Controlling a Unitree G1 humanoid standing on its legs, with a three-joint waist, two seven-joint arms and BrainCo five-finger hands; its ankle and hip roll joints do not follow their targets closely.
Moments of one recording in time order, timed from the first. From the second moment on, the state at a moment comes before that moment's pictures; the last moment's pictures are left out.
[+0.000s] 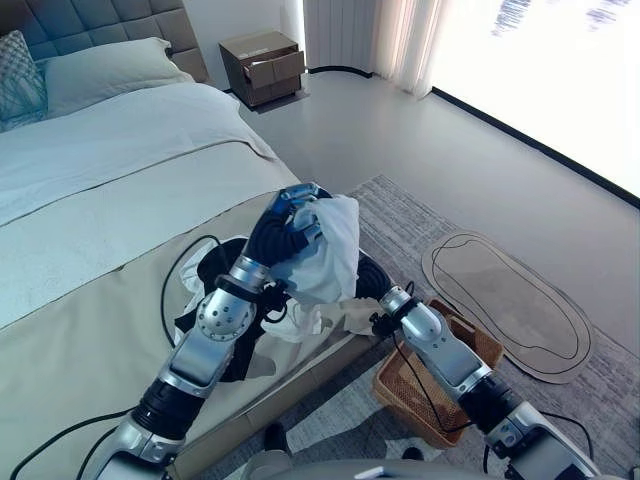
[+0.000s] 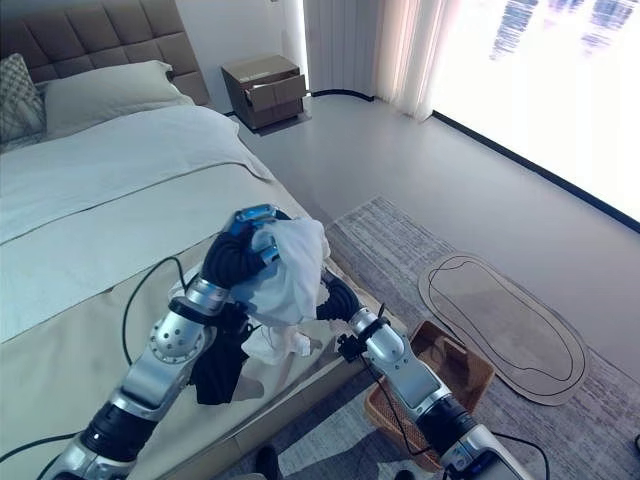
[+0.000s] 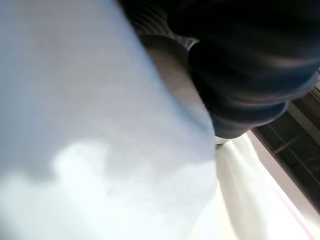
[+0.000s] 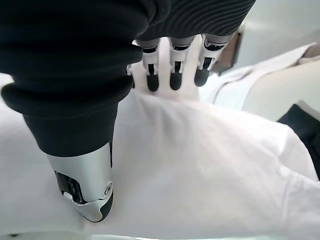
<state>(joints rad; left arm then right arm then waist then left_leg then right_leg) -0.23 0.43 -0.38 -0.20 -0.14 -0.31 0.06 -0.29 -0.31 0.53 0.20 0.15 -0.23 0.08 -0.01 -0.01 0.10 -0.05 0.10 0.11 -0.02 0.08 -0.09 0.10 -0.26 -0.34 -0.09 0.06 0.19</state>
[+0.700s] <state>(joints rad) -0.22 0.41 -0.42 -0.18 -0.23 -0.29 0.03 -0.23 -0.29 0.51 0.22 0.29 -0.23 0.04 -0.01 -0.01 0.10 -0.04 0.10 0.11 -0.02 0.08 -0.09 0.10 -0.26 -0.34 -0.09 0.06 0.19</state>
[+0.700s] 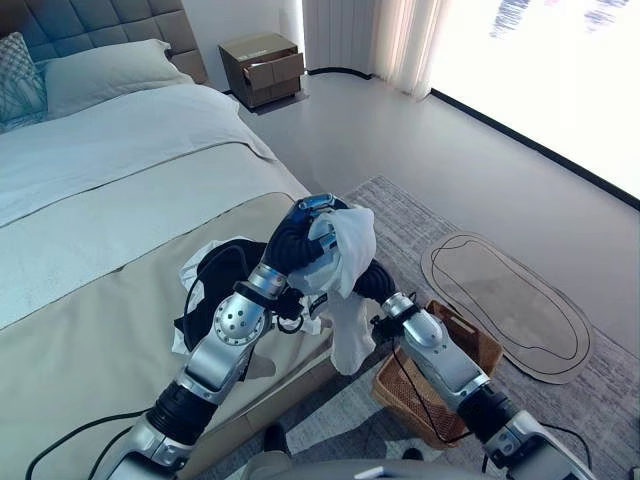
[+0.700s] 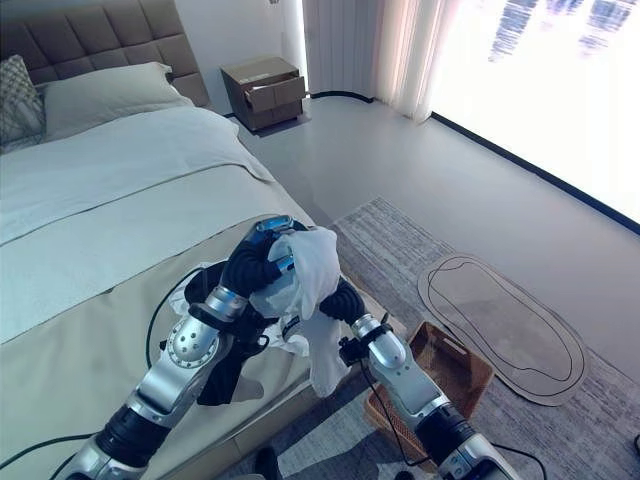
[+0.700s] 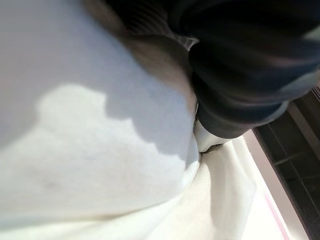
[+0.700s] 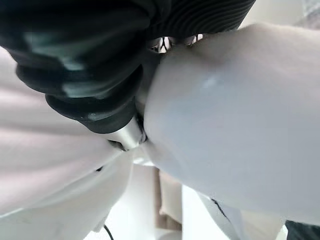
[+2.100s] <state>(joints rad) 0.03 0.41 -0.29 0.21 -0.30 -0.34 -0.01 -0.07 -0.40 -0.06 0.45 0.29 -0.32 -0.25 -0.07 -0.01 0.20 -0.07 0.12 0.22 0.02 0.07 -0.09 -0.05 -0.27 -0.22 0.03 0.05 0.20</state>
